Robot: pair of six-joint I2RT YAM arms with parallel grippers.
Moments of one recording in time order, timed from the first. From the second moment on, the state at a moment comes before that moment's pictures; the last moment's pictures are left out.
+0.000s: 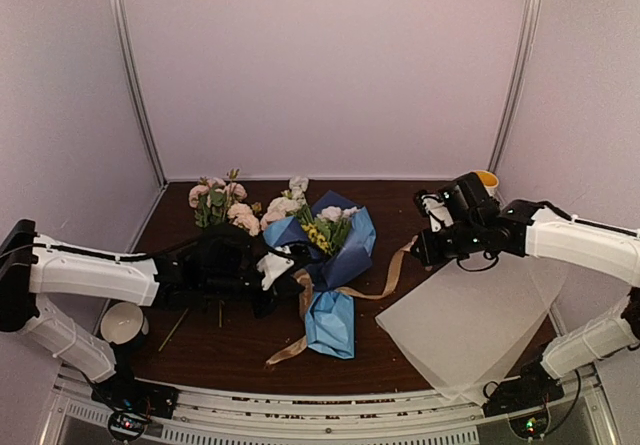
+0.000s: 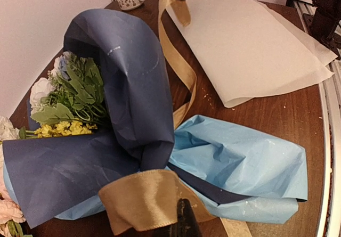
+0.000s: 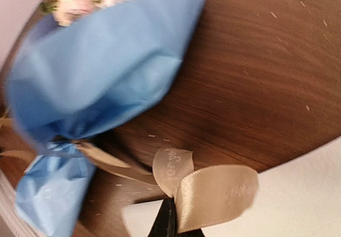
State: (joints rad) left arm -0.98 1.39 0.72 0.13 0.14 0.26; right arm 0.63 1.32 0.94 -0.48 0.00 0.34
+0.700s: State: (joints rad) left arm -1.06 1.29 0.57 0.26 0.06 0.19; right arm 1.02 1.62 1.50 -0.27 -0.34 0.27
